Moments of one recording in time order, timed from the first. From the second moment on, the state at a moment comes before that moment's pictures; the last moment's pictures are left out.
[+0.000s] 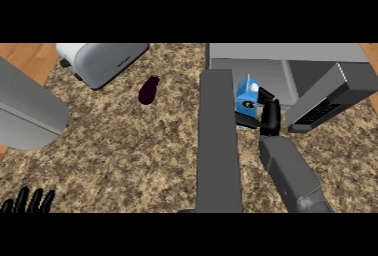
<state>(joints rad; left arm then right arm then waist) 0.64 0.05 0.05 -1.96 0.32 -0.40 -0.44 -0.66 -0.04 -0.08 -0.51 -0.11 -0.46 -0.71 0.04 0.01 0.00</state>
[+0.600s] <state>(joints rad) 0.61 0.08 0.07 -1.93 0.33 -0.45 -0.44 -0.85 -0.15 -0.12 -0.21 -0.05 -0.55 -0.75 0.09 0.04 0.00</state>
